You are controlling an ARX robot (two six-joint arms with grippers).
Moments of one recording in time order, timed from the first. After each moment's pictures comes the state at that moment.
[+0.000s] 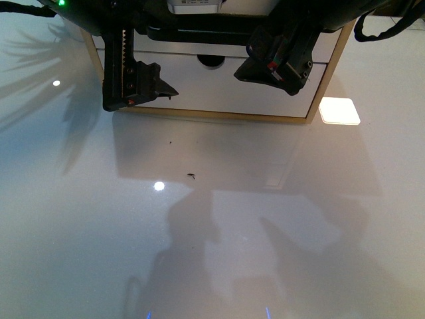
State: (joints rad) left arm -0.35 1.89 1.22 -0.17 0.30 1.21; right arm 0.40 1.92 1.33 -0.22 -0.29 -0.82
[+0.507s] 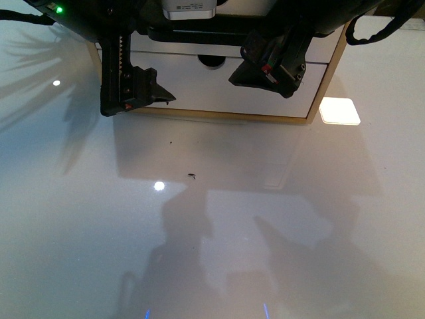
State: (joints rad) left arm -0.34 1.90 1.22 -0.18 0.32 1.20; right arm 0.40 1.95 1.37 -0.28 -0.31 -0.82
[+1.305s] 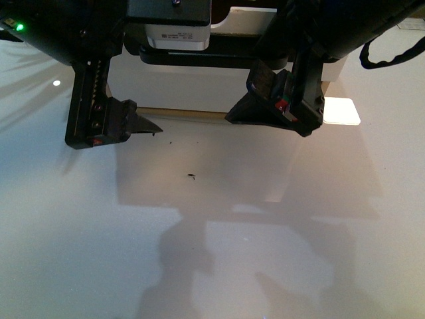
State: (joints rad) left arm -0.36 1.78 1.09 -0.30 0.33 1.26; right arm 0.45 1.84 1.25 -0.42 -0.38 -0.88
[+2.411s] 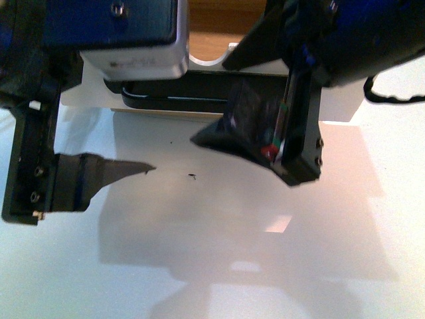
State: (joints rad) left arm -0.38 1.51 0.81 -0.10 0.44 1.18; right arm 0.50 1.62 0.99 -0.14 -0.45 -0.73
